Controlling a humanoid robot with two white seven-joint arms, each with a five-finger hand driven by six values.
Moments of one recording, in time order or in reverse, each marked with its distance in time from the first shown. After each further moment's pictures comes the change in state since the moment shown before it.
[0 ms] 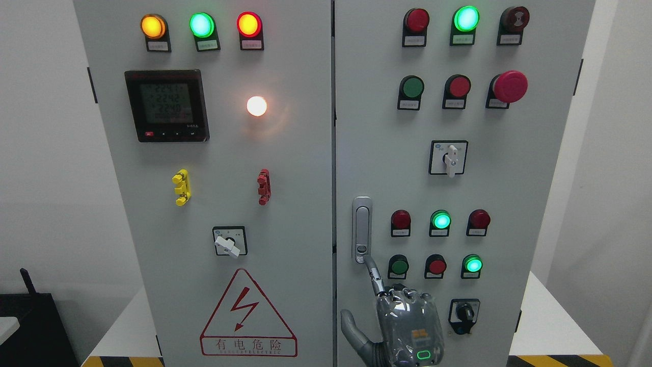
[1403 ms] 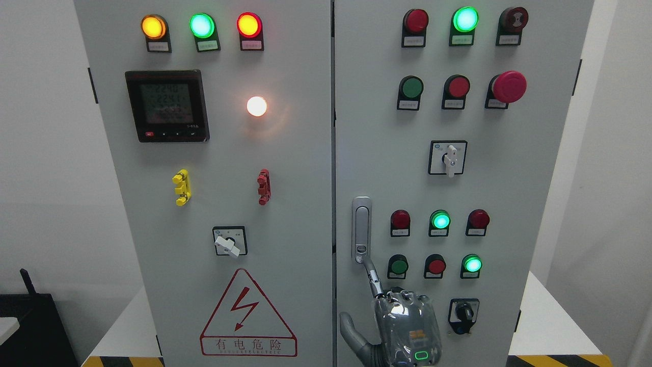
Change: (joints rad) left arm 0.000 0.000 0.000 0.000 0.000 0.000 0.000; right arm 0.003 0.003 -0.001 0.015 -0.001 -0.001 0.020
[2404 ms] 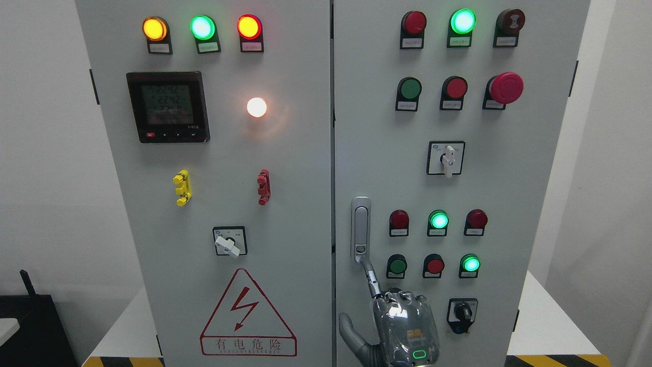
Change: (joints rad) left arm 0.000 0.000 0.000 0.000 0.000 0.000 0.000; right arm -0.006 0.000 -0.001 0.015 -0.002 0.000 0.030
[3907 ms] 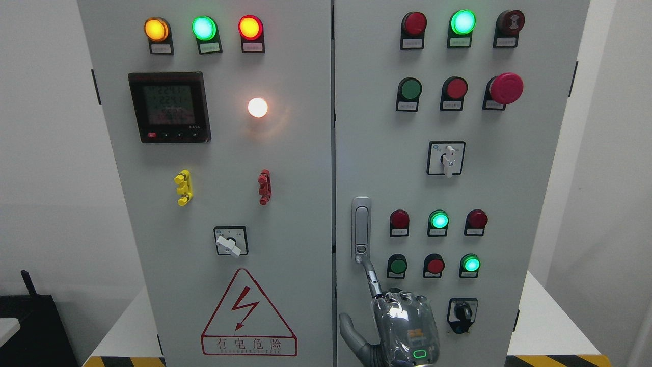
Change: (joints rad) left arm 0.000 0.000 0.000 0.000 0.000 0.000 0.000; right arm 0.000 0.000 -0.003 0.004 -0.004 0.005 0.011
